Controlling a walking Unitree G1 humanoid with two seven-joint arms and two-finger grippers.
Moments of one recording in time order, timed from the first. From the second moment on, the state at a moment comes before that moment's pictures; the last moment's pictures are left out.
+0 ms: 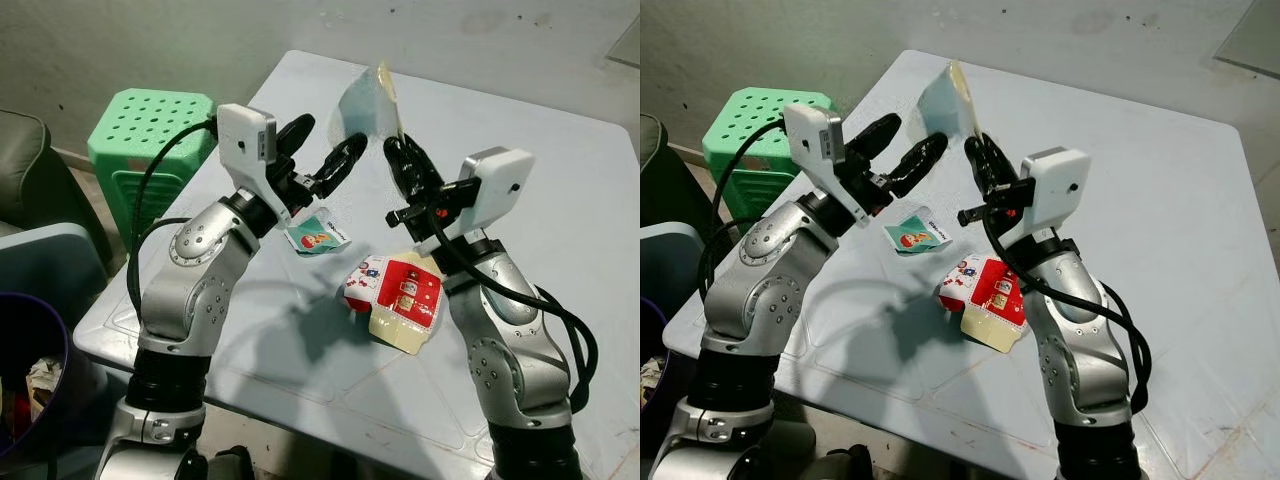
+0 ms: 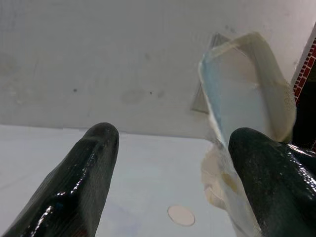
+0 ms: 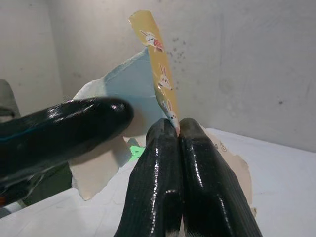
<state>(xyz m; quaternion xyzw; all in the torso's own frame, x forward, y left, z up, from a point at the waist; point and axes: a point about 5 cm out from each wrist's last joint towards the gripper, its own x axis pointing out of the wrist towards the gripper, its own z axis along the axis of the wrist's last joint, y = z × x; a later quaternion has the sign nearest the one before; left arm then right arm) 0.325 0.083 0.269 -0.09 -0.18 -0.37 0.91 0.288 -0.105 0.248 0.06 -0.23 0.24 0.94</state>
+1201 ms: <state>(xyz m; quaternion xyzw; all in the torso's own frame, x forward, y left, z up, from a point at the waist) 0.326 0.082 0.277 -0.13 -0.19 -0.39 0.89 0.283 -0.097 0.250 0.06 -0.23 0.27 0.93</state>
